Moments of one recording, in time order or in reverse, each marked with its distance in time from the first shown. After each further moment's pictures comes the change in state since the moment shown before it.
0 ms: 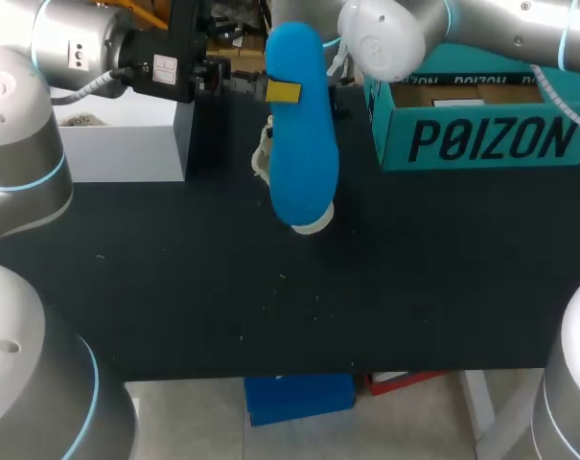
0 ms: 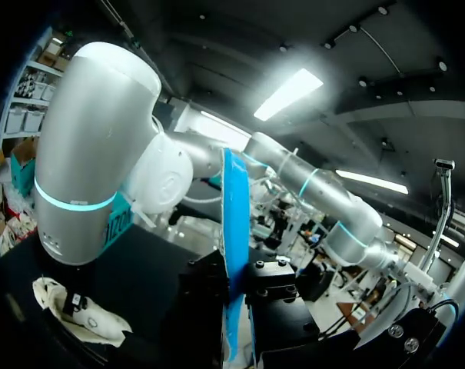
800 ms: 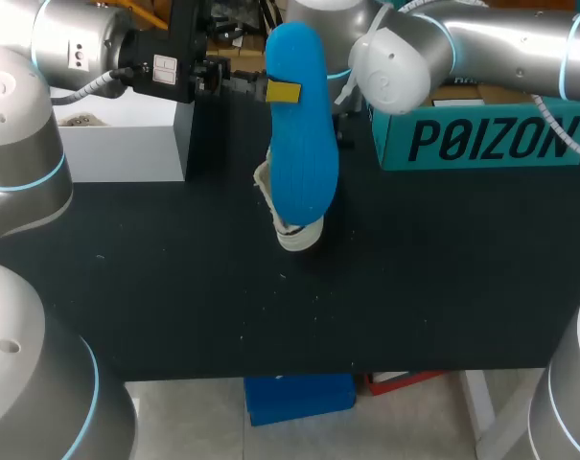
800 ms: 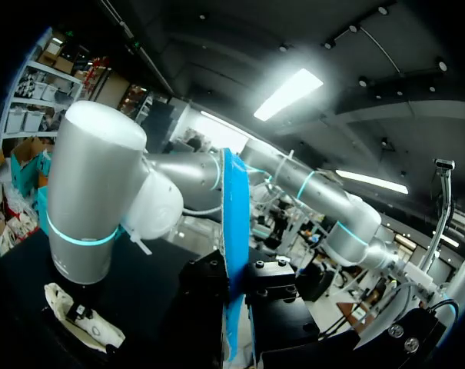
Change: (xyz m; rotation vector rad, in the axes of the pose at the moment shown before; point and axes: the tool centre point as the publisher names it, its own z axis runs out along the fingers) left arm 0.000 0.000 0.000 0.000 0.000 0.000; right arm 0.003 -0.008 0.046 0.007 0.052 0.214
